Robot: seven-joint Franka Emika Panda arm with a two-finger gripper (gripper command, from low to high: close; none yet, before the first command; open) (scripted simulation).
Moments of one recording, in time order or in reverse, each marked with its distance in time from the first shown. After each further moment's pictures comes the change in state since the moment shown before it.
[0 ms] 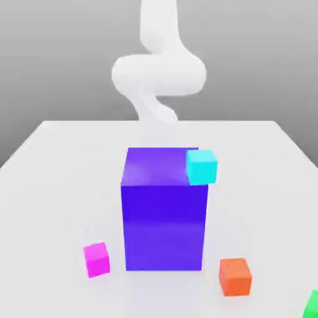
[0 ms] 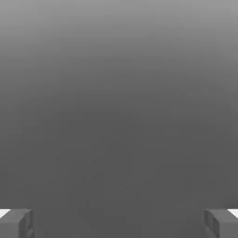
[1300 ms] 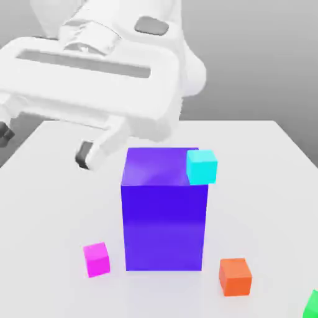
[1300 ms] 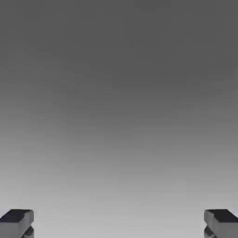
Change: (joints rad) arm -0.171 0.810 -0.095 0.162 -1.611 0.768 -1.691
